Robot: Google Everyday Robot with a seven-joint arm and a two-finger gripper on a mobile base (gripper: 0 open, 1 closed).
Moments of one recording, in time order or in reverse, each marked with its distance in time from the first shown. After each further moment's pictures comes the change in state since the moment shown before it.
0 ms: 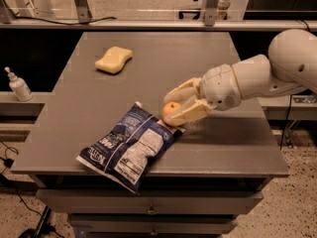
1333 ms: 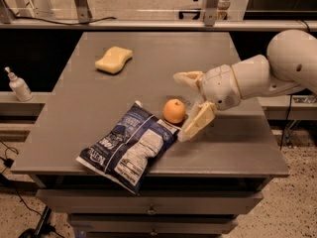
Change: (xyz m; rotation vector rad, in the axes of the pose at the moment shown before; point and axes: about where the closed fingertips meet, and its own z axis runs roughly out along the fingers) arm 0.007 -0.005 0.001 -0.006 0.009 -0.009
